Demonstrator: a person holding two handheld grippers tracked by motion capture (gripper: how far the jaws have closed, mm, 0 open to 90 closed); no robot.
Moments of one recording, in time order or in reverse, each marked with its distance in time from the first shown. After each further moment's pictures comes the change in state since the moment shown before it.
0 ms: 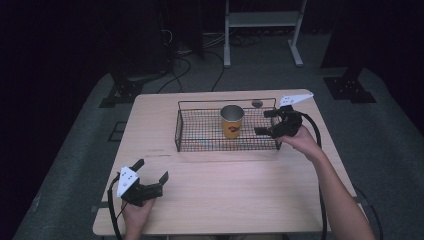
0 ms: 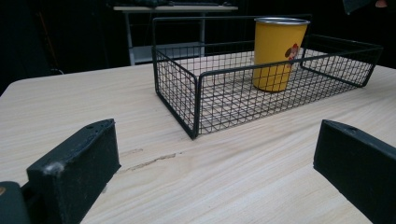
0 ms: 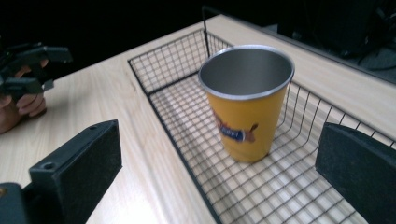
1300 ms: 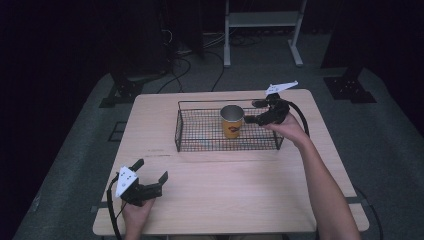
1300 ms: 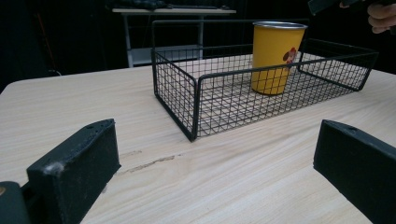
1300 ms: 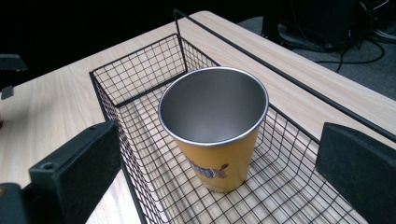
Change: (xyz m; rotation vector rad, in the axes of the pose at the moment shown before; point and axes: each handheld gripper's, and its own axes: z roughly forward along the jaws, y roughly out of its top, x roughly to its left) left arm 0.001 0.000 -0.001 -0.012 -0.009 -0.009; right arm -0.018 0.032 0.034 0.034 -0.064 0.004
